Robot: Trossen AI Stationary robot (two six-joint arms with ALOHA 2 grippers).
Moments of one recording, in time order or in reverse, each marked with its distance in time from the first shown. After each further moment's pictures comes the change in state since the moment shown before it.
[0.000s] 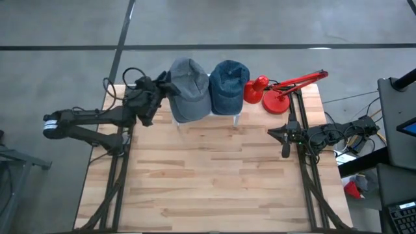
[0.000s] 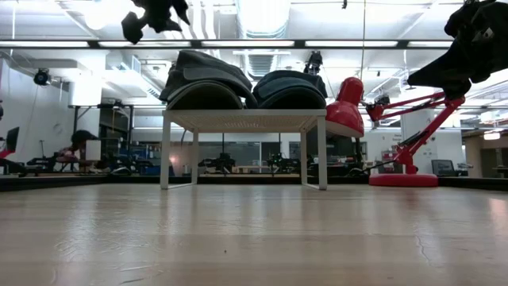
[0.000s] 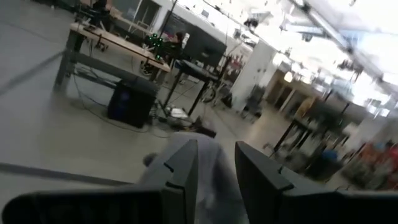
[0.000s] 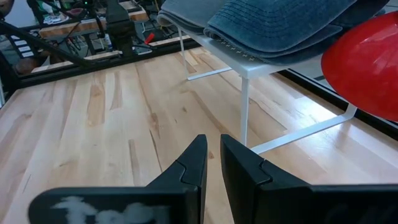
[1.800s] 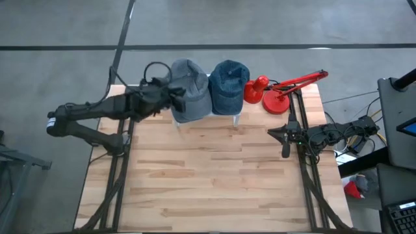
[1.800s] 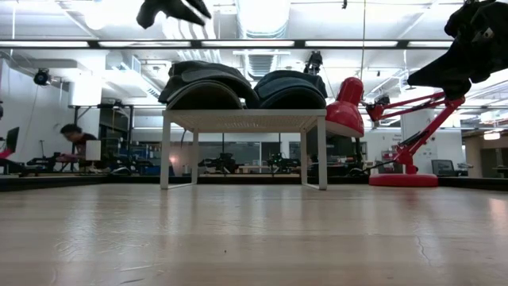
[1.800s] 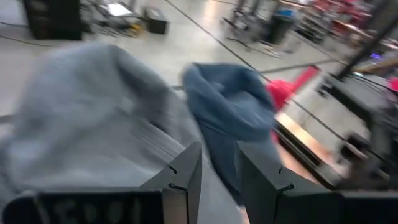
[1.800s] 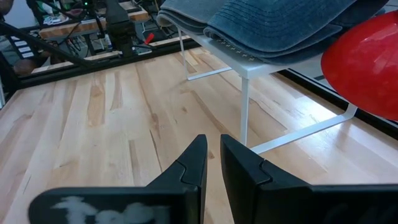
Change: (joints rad) left arm -0.033 0.068 0.355 -0.835 0.441 -0.202; right arm 0.000 0.000 0.000 0.000 0.000 0.003
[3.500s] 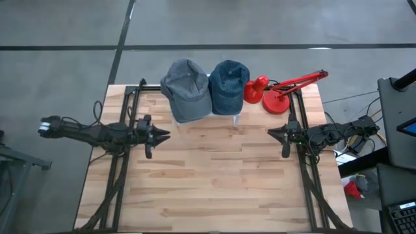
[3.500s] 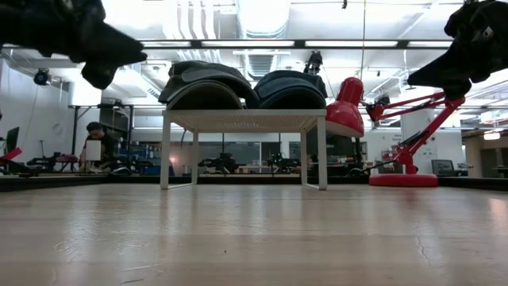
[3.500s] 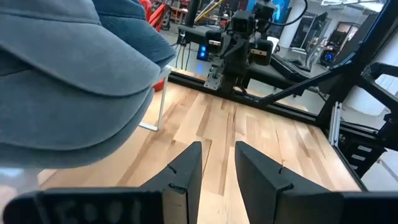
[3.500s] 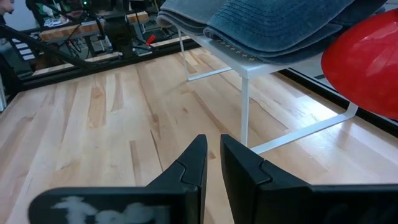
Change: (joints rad) left arm -0.276 -0.718 -0.946 0.492 0.334 0.298; right arm 0.000 0.000 0.000 0.002 0.000 0.009
